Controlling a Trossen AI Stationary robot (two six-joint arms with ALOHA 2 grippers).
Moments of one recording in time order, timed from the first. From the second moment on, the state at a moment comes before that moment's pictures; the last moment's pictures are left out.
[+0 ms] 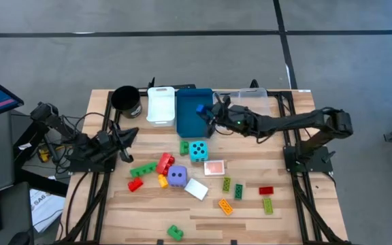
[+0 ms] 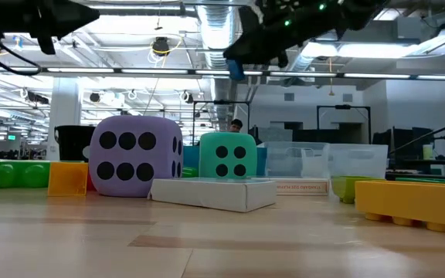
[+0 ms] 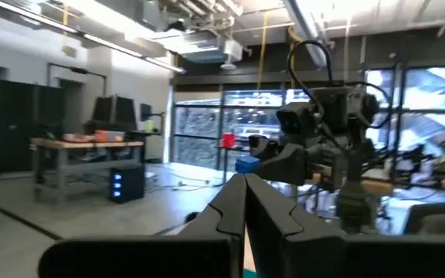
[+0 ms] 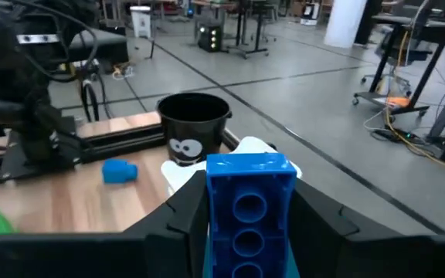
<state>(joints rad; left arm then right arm) -0.57 0.54 0.01 1.19 -1.05 0.51 -0.13 1.53 0.95 0.40 0.39 0.05</state>
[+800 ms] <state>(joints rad) -0.49 0.54 0.01 1.12 -1.13 0.33 0.10 0.98 0.95 -0.48 0.73 0.47</state>
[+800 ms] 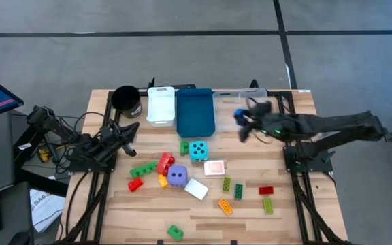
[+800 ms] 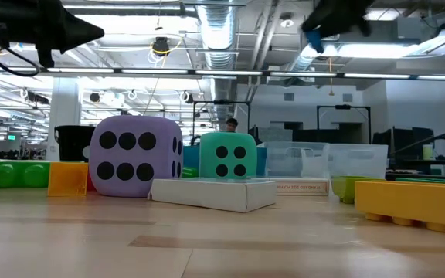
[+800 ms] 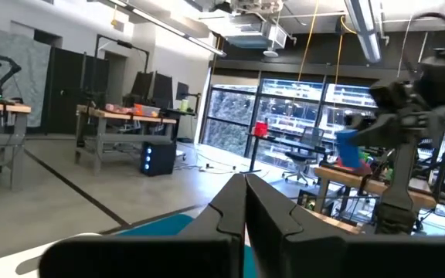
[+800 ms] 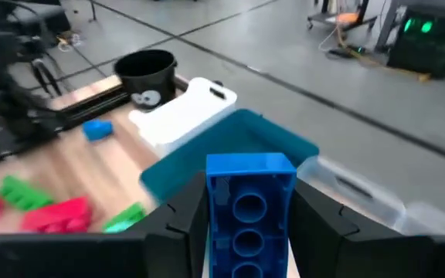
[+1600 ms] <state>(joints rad) -0.49 0.54 0.01 1.10 -1.12 0.25 0.17 0.73 0.44 0.00 0.91 0.23</state>
